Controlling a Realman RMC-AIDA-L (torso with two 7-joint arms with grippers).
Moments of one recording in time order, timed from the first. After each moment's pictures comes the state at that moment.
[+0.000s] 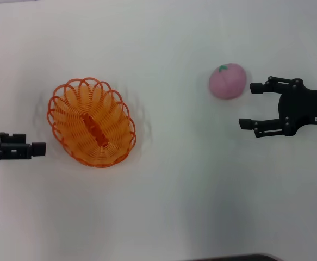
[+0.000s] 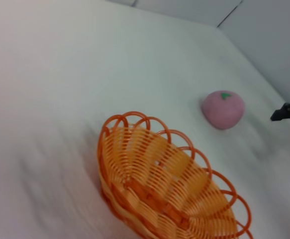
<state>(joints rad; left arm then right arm) -0.45 -2.06 0.50 0.93 2.41 1.80 -1.93 0.45 2.04 -0.47 -0.62 -2.24 -1.58 1.06</state>
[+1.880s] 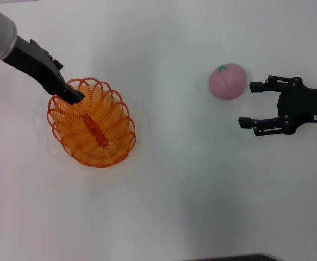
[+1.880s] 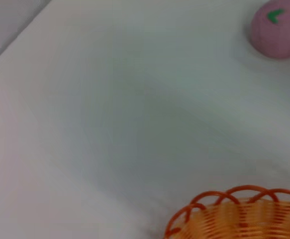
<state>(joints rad) -0.81 -2.16 1.02 1.18 2.79 1.58 -2.11 0.46 2.04 -0.47 -0.62 -2.24 -1.58 1.06</state>
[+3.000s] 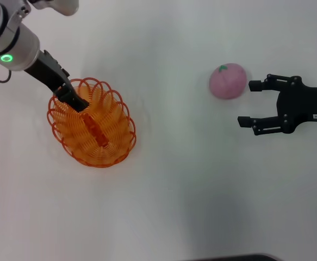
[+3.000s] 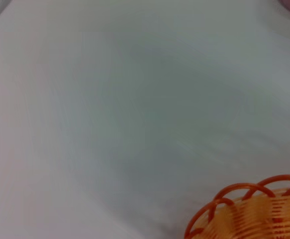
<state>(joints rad) -0.88 -2.16 1.08 0.94 2.85 1.39 -2.12 0.47 2.04 -0.47 -0.62 -2.24 -1.57 1.06</state>
